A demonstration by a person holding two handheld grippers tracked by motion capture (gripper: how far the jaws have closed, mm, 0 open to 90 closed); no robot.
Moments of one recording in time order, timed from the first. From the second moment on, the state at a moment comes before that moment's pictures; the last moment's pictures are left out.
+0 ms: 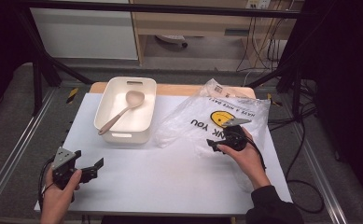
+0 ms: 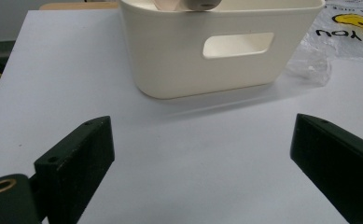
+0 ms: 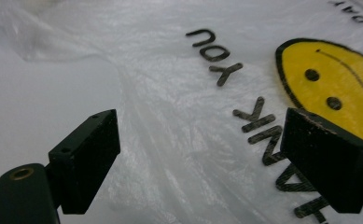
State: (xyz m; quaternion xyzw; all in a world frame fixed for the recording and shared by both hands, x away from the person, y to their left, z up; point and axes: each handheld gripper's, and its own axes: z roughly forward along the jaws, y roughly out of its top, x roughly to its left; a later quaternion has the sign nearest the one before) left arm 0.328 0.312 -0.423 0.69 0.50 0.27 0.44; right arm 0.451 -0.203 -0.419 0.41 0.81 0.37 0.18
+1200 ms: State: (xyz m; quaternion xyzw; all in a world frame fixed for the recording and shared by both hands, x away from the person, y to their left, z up) left arm 0.328 0.311 -0.425 0.70 0.50 0.26 0.43; right arm 0.477 -0.195 -0.451 0.45 0.81 0.34 0.18
